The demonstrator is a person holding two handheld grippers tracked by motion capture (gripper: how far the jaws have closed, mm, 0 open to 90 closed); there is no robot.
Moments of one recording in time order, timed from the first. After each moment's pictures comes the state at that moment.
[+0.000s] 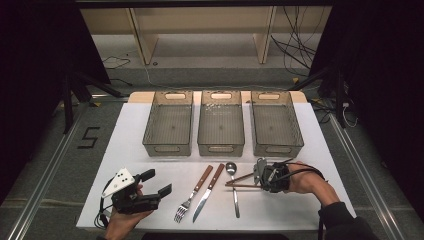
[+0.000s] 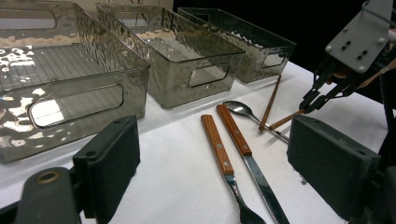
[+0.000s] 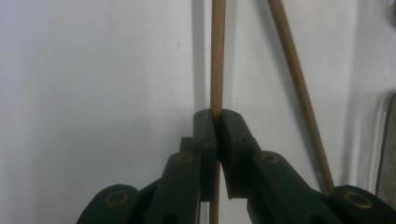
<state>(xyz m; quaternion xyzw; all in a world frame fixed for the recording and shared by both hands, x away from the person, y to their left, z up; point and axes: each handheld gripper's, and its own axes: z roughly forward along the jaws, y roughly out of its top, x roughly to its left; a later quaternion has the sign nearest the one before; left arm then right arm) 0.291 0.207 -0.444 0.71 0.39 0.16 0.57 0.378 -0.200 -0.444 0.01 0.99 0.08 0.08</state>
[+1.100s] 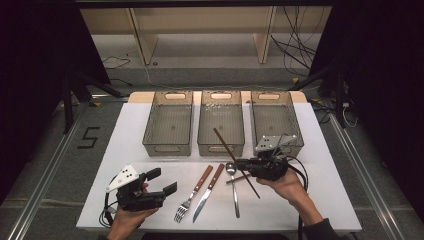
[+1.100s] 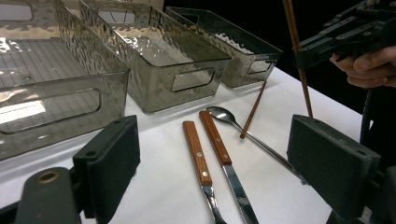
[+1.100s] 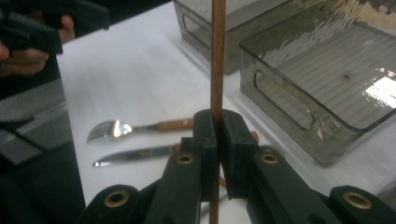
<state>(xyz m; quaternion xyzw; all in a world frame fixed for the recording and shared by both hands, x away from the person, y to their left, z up) 0.295 0.192 -0.432 0.71 0.40 0.12 0.57 0.365 -0.182 -0.388 0.28 0.84 0.45 0.07</state>
